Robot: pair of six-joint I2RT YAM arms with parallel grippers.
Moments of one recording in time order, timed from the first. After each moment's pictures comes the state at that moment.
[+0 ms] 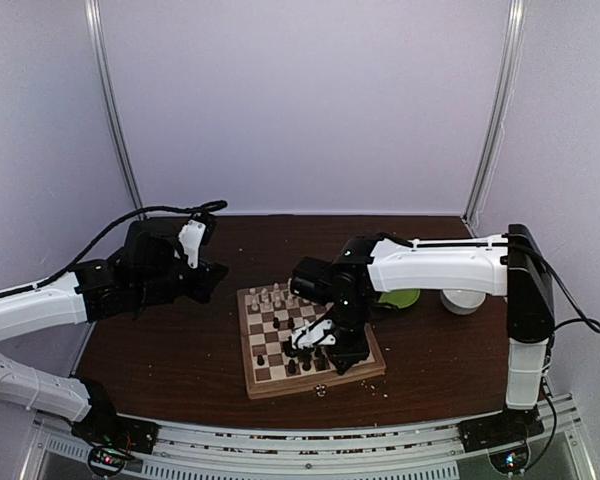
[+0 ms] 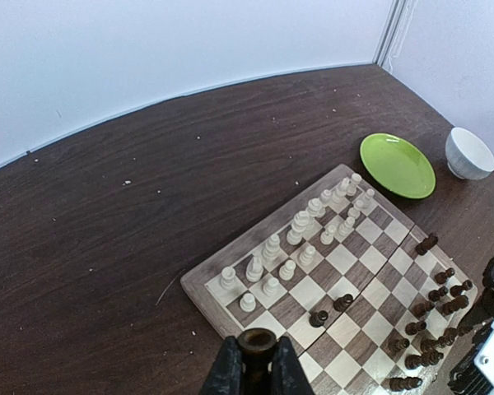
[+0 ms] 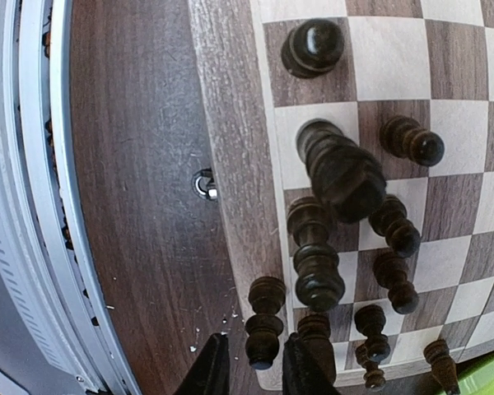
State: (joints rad) left arm -0.81 1.11 0.81 -0.21 -0.20 -0.24; right arm 1.06 1.98 1.61 -1.19 -0.11 -0.58
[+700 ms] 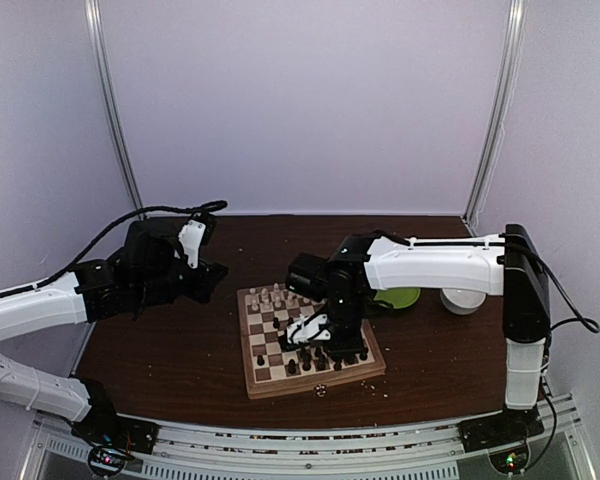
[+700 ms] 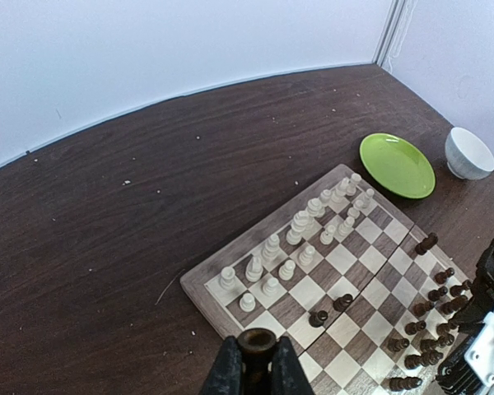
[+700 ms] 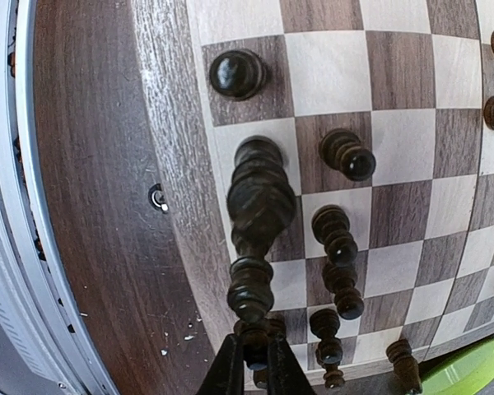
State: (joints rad) left arm -0.81 1.11 0.81 -0.21 -0.20 -0.24; right arm 1.06 2.00 1.65 -1.17 -0.05 -0.58
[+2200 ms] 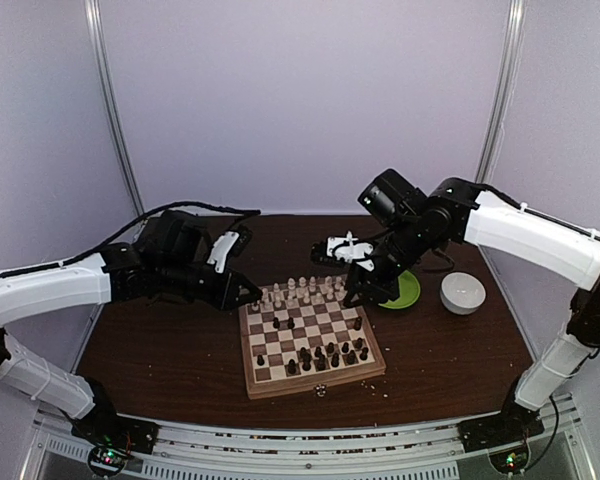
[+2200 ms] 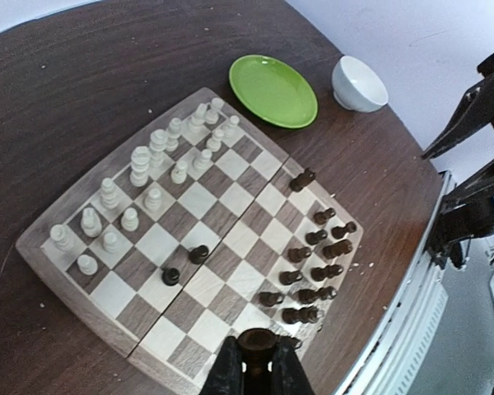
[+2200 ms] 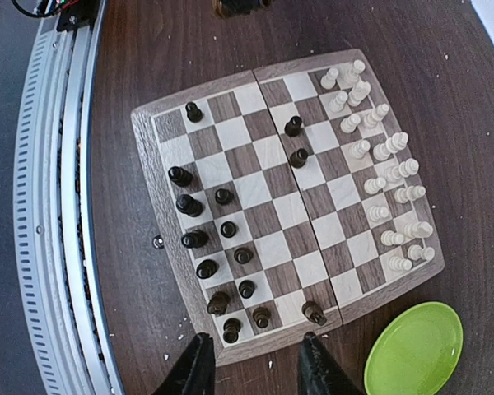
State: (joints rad) left arm -0.81 1.29 0.95 -0.33 0.23 -0.34; right arm 0.87 1.61 1.55 -1.02 -0.25 -0.53
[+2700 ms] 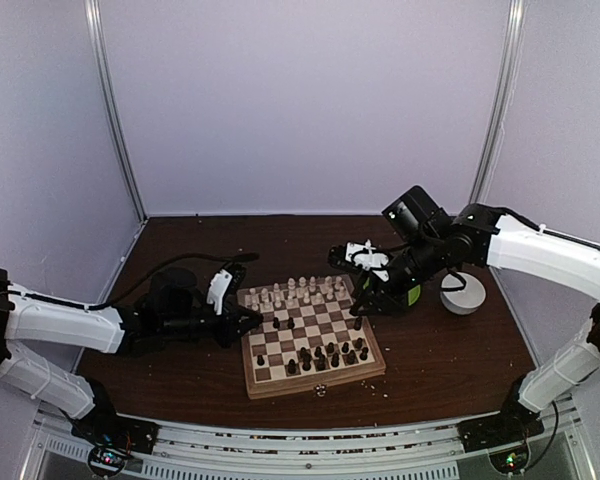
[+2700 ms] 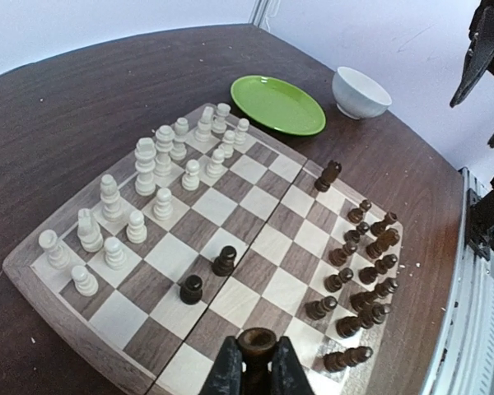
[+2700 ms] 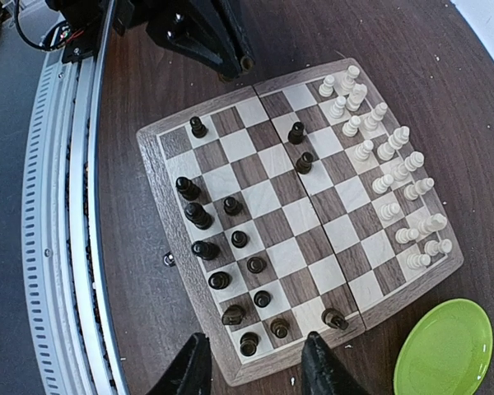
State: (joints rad) left arm -0.85 1.28 0.50 0.35 0.20 -0.27; right arm 0.82 1.45 1.28 -0.78 -0.35 -0.44
